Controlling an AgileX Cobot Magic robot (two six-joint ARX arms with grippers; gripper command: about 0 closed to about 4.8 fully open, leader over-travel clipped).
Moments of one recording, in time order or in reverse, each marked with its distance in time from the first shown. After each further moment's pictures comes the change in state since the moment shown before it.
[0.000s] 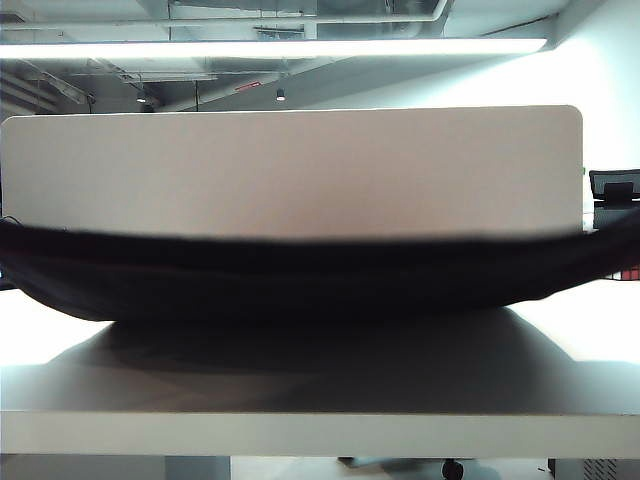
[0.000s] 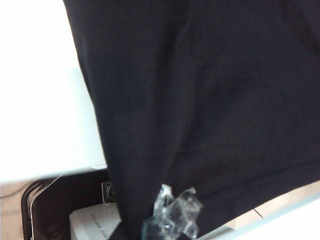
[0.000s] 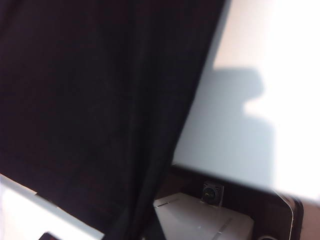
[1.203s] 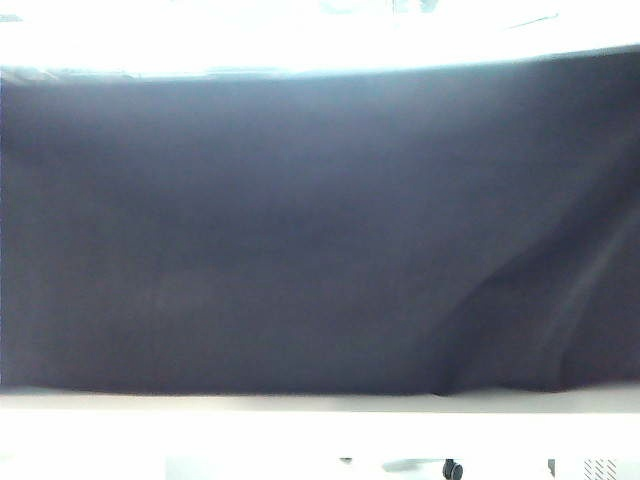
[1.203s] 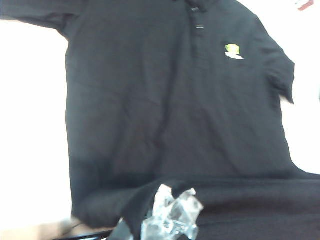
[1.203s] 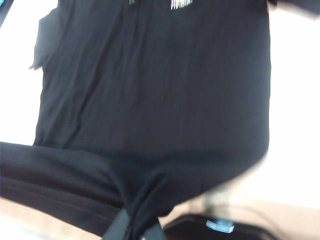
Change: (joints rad) left arm -0.010 -0.223 0.026 0.129 -0.050 -0.172; right arm 0.006 -0.332 0.105 -0.080 0.109 0.174
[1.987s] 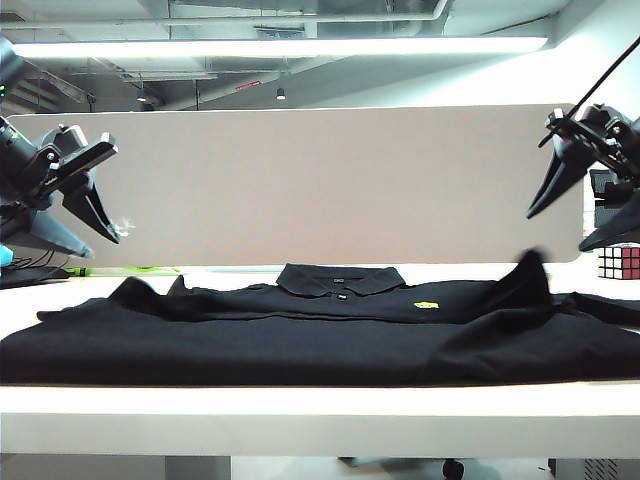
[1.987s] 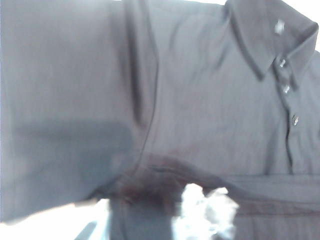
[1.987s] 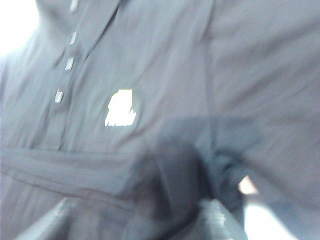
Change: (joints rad) left arm -0.013 0.912 0.227 0.690 -0.068 0.011; right arm 0.005 0.953 0.137 0.822 -0.002 0.015
